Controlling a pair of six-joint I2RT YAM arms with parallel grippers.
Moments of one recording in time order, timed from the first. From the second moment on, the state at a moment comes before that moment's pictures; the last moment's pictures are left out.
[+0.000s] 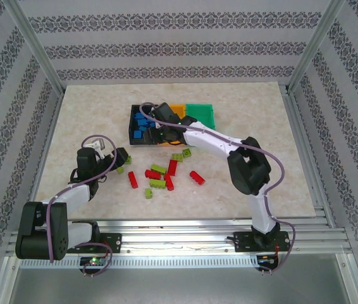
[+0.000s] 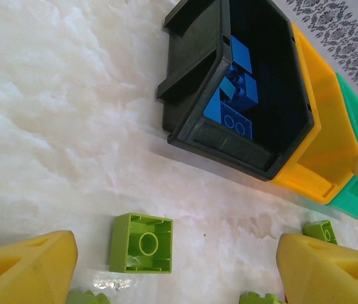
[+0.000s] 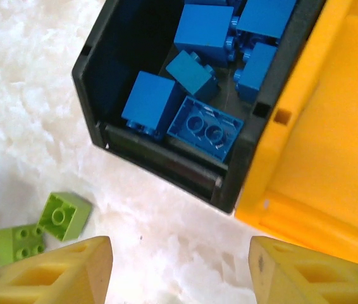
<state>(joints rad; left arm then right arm) 0.04 1.21 0.33 0.36 0.37 -0.59 0.75 2.06 1.68 -0.50 -0.07 0.44</state>
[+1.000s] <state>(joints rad) 0.04 1.17 0.33 0.36 0.35 -0.59 0.79 1.46 0.89 -0.39 0.09 0.48</state>
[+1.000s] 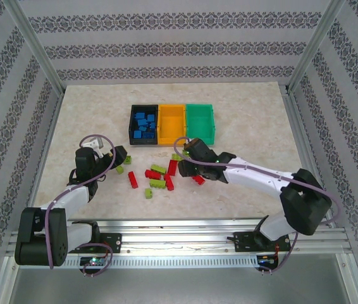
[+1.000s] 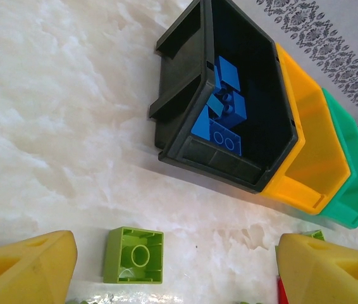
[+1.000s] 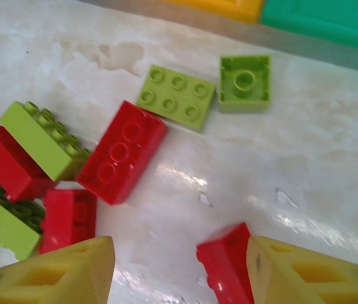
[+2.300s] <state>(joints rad) 0.04 1.25 0.33 0.37 0.37 -0.60 0.74 1.60 0.86 -0.39 -0.01 0.49</state>
